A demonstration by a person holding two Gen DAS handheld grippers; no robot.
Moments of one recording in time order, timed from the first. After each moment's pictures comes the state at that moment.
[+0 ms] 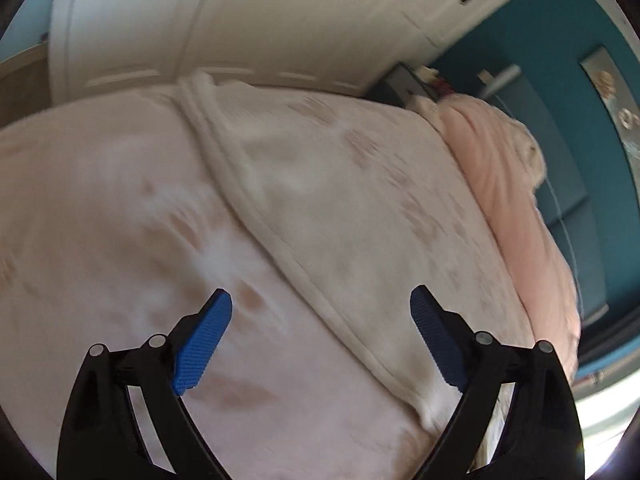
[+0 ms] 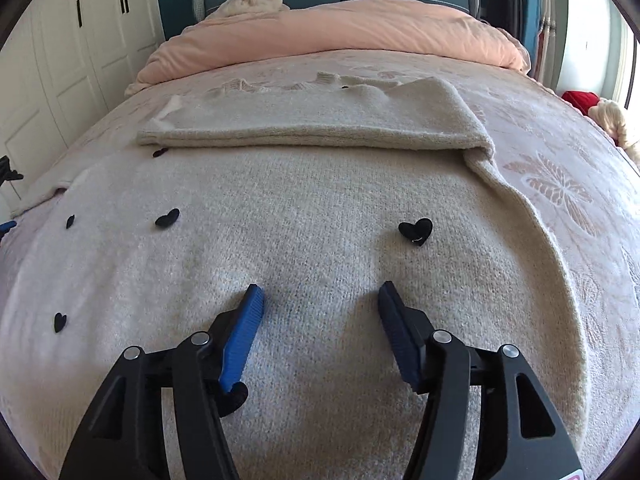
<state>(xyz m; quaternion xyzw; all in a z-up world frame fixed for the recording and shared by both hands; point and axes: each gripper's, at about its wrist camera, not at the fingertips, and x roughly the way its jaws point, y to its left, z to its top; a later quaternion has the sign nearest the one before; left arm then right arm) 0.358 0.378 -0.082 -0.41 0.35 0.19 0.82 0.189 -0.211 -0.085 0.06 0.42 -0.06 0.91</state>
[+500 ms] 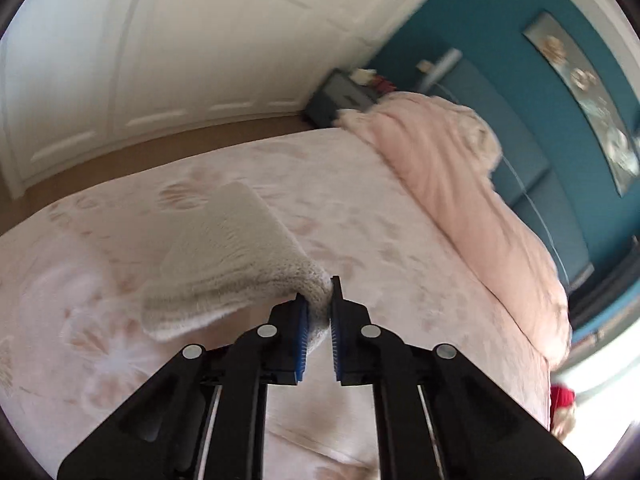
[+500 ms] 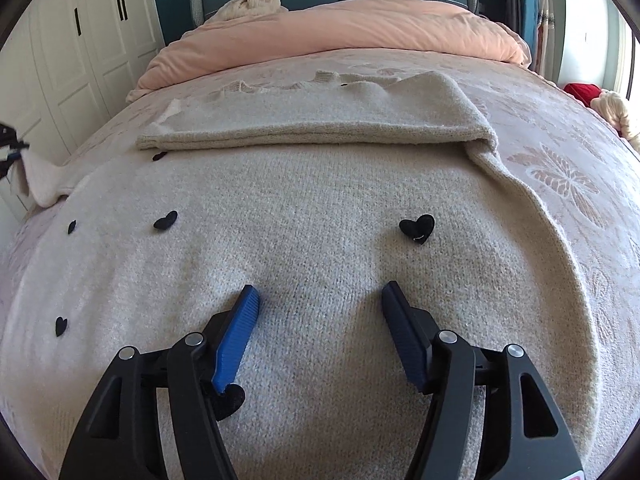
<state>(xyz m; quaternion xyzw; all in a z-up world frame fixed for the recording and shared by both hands) 0.428 0.295 0.031 -0.32 0.31 0.05 0.89 0.187 -0.211 -0.091 0.08 0.41 -0.05 0.91</state>
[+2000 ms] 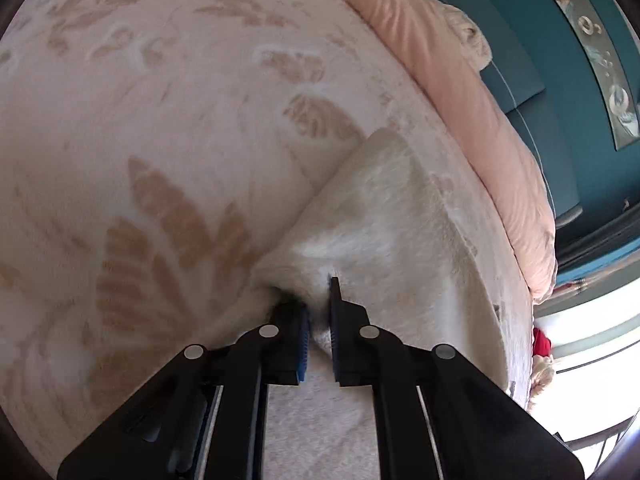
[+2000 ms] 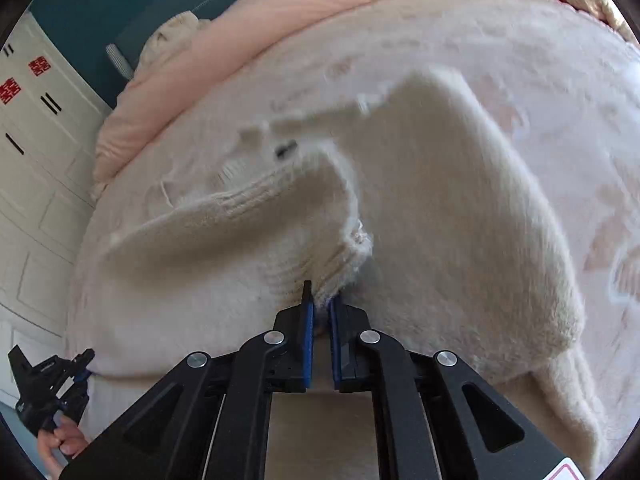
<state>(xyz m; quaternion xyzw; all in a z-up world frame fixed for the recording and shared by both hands) 0.404 0.120 -0.116 -0.40 0.44 0.01 0.81 0.344 -0.310 -0.084 0.28 0.43 -0.06 0.86</state>
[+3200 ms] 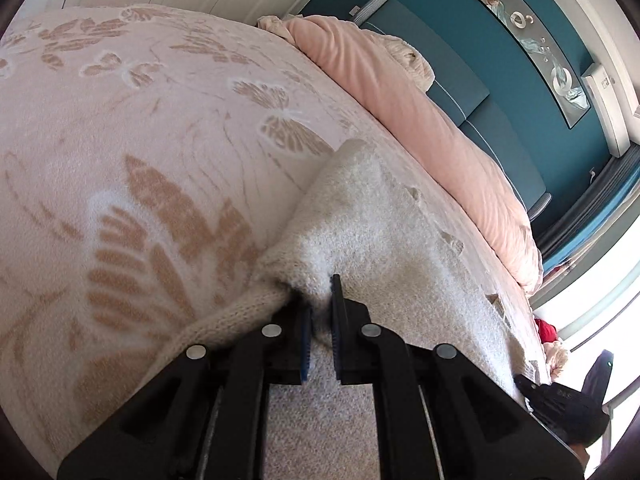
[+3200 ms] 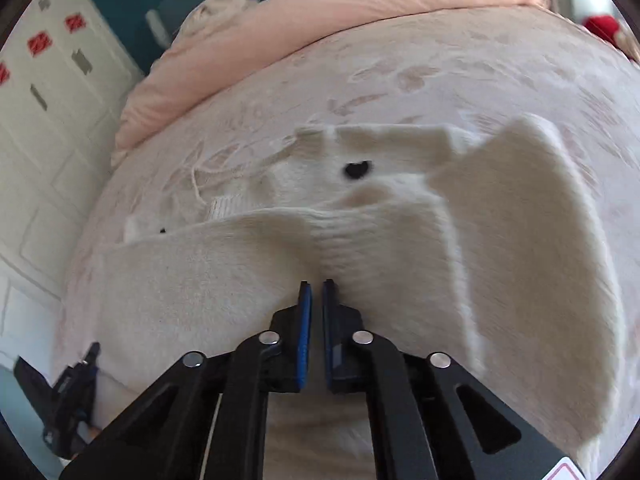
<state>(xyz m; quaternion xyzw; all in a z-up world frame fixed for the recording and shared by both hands) 0.376 0.108 -0.130 -0.33 0.33 -0.03 0.88 0.387 -0.297 -0.070 0.23 0.44 -0.03 0.87</state>
